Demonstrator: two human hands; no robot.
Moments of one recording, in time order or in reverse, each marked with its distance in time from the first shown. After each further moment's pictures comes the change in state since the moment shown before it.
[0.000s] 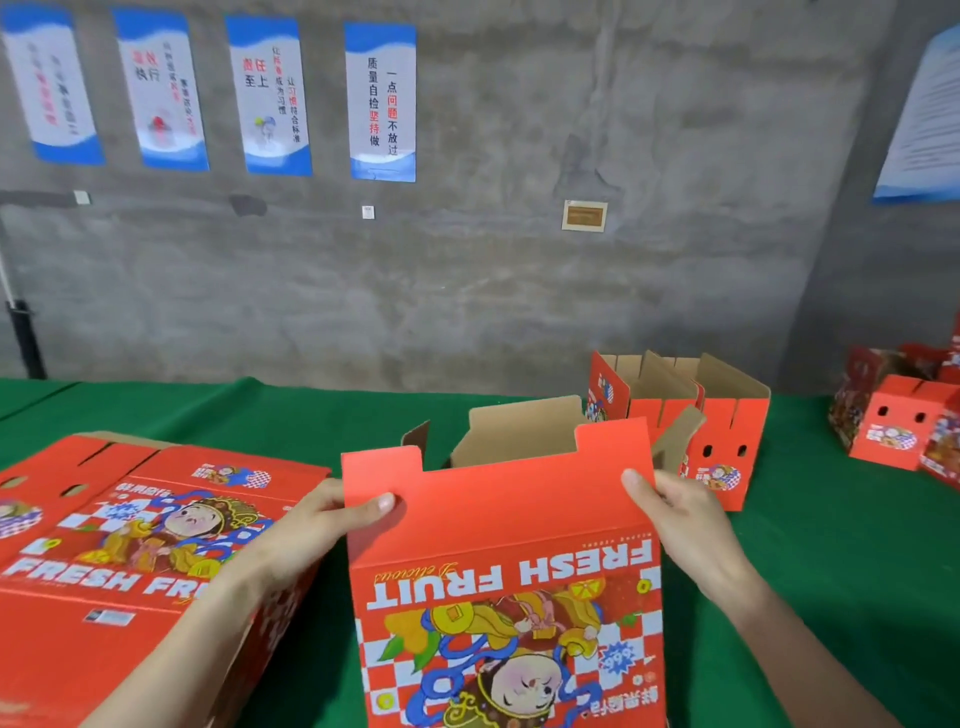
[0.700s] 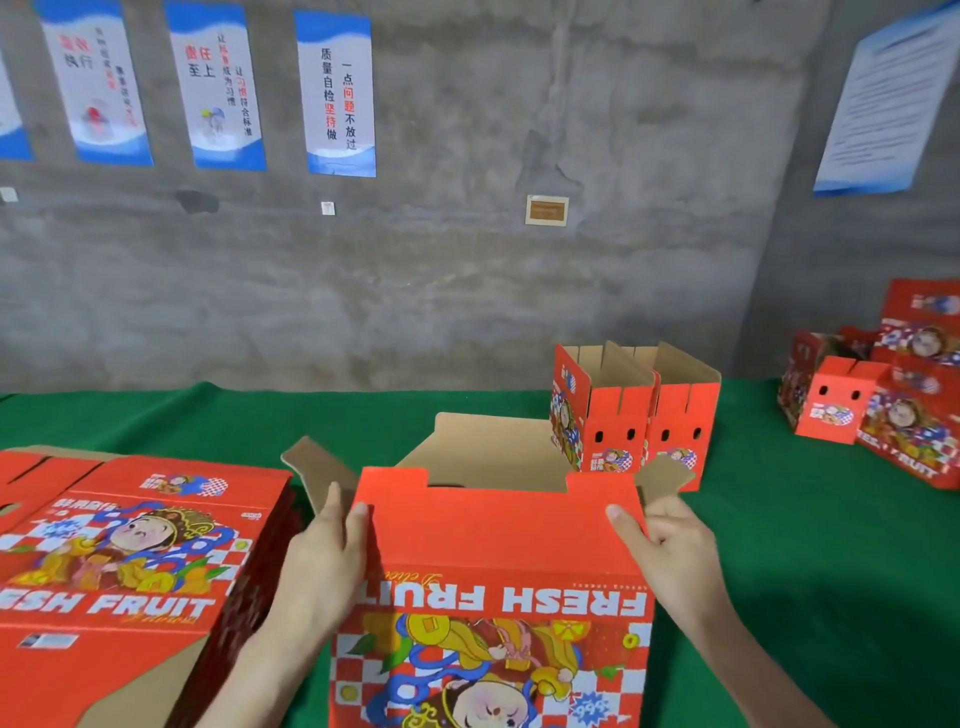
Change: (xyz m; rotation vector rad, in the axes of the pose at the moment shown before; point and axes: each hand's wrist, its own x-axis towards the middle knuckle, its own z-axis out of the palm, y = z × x) left_hand -0.002 -0.020 0.062 0.639 0.488 -0.061; right_hand -0.040 0.032 -0.001 -0.087 0.304 0.028
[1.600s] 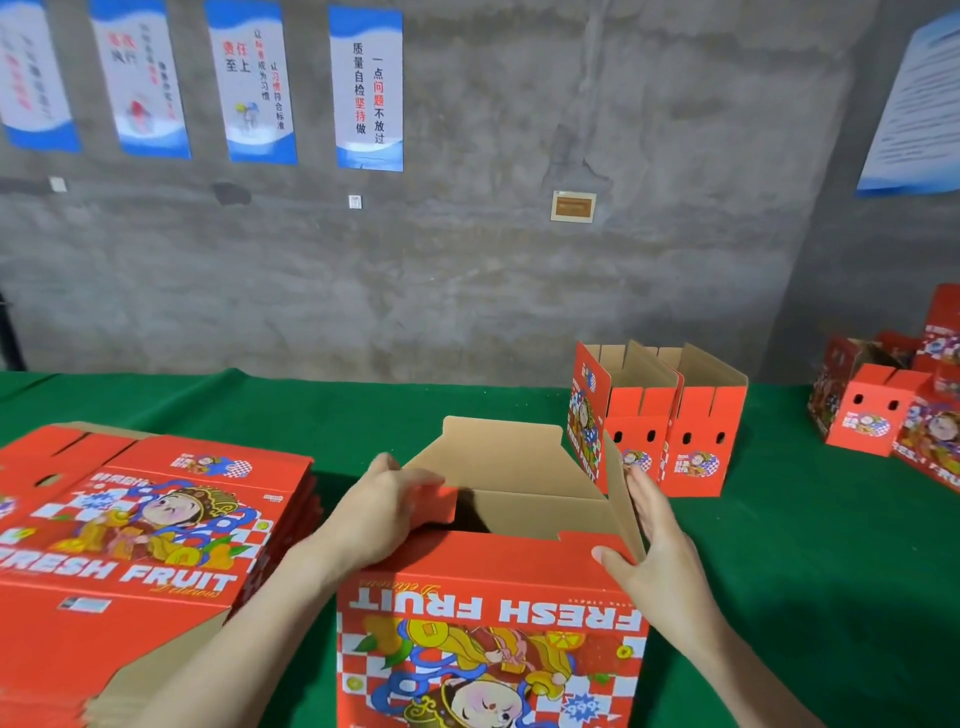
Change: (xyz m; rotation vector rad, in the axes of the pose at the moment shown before) left_hand 0.032 0.017 0.004 0.222 -0.272 0.332; right_hand -0.009 -0.001 0.010 0.106 -0.294 0.006
